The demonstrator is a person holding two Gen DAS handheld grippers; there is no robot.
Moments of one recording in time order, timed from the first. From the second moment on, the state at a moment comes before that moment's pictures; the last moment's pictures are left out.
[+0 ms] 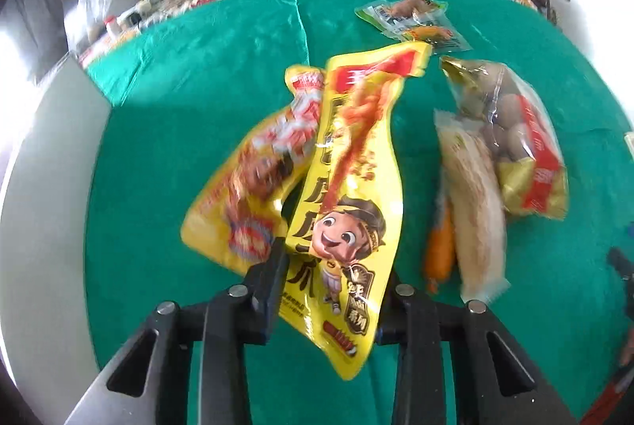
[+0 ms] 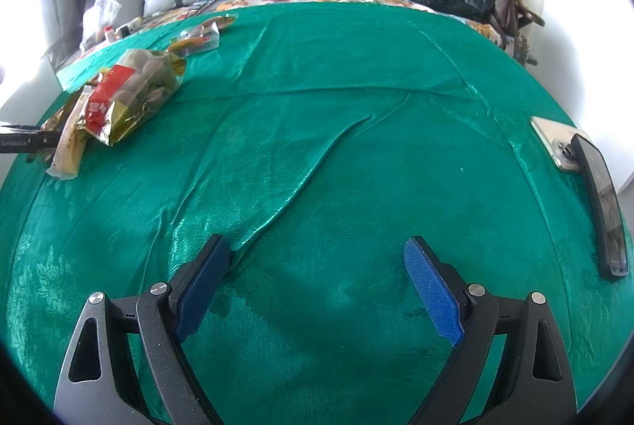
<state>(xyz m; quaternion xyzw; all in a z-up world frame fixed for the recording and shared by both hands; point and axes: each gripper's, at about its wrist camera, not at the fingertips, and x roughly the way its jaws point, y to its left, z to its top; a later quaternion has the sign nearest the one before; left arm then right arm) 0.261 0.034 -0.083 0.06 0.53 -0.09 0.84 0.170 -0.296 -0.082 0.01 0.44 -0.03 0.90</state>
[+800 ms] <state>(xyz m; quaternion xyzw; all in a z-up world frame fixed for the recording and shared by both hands) 0.162 0.077 -0.097 0.00 0.56 -0.01 0.83 0.170 -0.294 -0.084 0.01 0.44 -0.03 0.90</state>
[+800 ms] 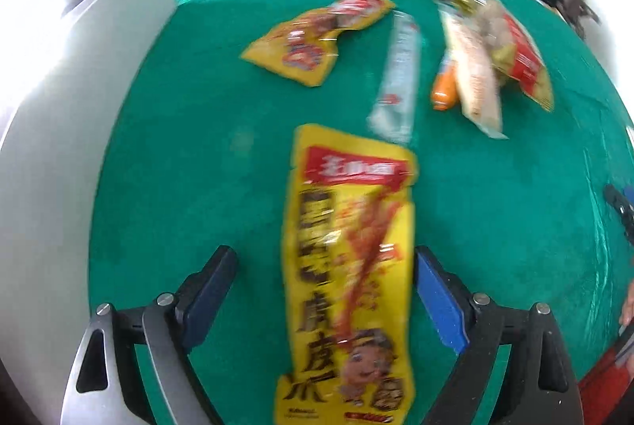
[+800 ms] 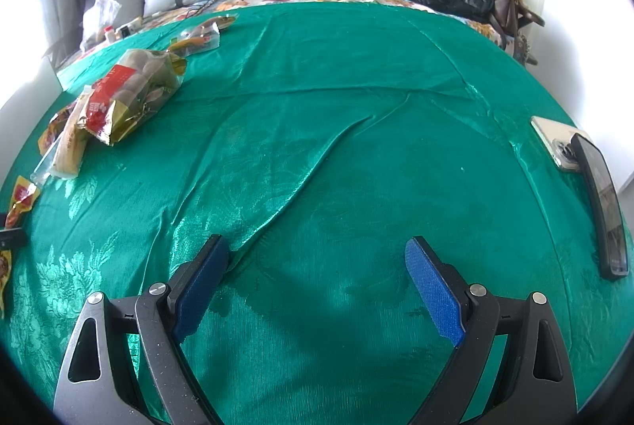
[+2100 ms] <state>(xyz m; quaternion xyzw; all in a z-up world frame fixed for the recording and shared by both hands) 0.126 0.097 -0.111 -0.02 0.46 0.02 0.89 0.170 -0.294 -0.084 0.01 0.44 -0.03 0.90</state>
